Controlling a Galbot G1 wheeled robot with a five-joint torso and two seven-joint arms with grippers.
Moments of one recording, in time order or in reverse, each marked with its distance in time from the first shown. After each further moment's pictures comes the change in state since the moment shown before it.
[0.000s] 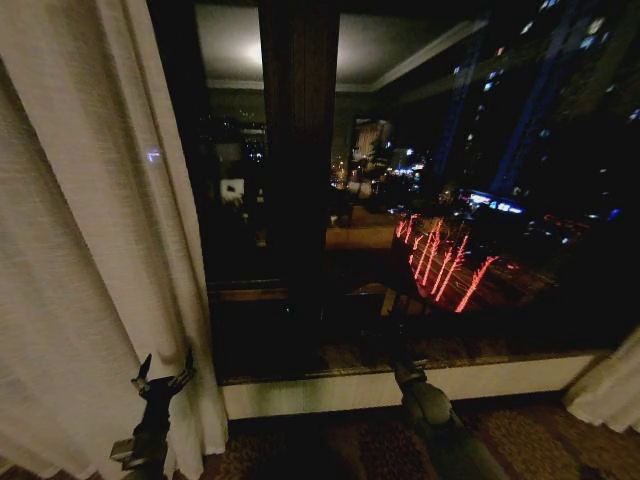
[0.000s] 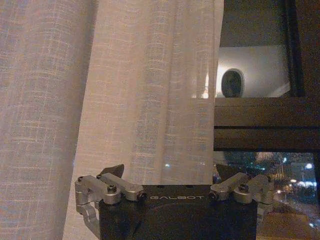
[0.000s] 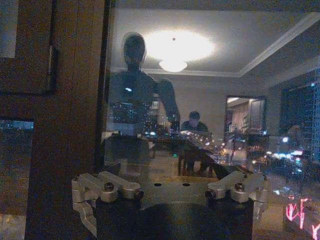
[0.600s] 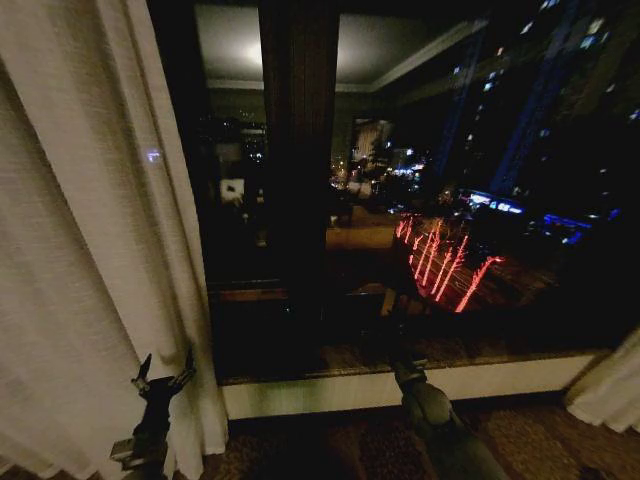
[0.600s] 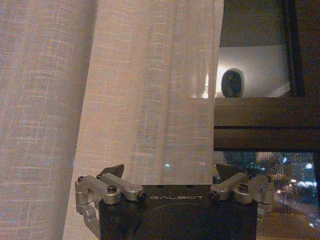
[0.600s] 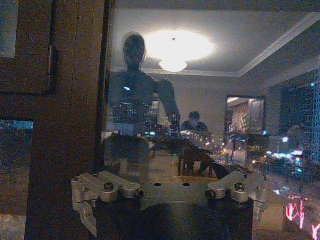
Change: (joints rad) left arm 0.000 0.000 0.000 0.000 0.000 0.000 0.000; right arm 0.000 0.000 0.000 0.000 0.000 0.000 0.000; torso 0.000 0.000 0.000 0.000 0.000
